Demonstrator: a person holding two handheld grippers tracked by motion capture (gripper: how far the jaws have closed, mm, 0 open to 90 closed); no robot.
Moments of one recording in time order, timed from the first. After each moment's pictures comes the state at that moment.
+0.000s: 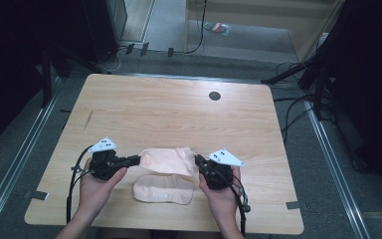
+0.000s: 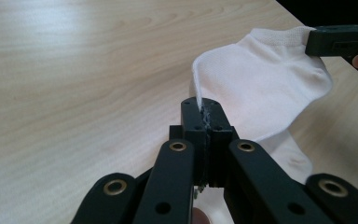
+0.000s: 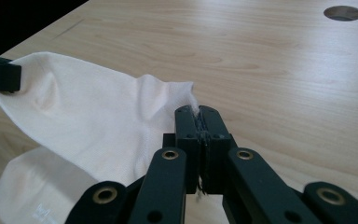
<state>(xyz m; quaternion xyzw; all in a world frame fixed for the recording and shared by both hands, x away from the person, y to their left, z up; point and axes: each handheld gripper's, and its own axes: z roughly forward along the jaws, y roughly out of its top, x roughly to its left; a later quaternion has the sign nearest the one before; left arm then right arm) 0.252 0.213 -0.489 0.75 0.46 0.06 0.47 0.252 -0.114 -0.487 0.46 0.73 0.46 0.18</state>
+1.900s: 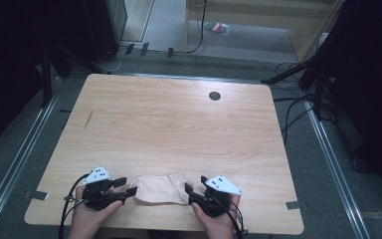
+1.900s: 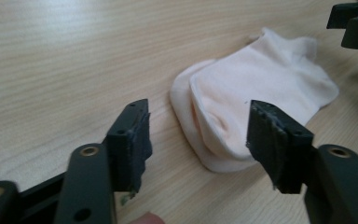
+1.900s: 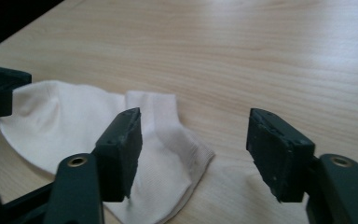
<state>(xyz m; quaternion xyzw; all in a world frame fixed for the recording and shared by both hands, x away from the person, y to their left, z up) 0.200 0.226 -0.536 0.75 0.48 0.07 0.45 0.204 -0.116 -0.533 0.48 0.73 0.47 0.15</state>
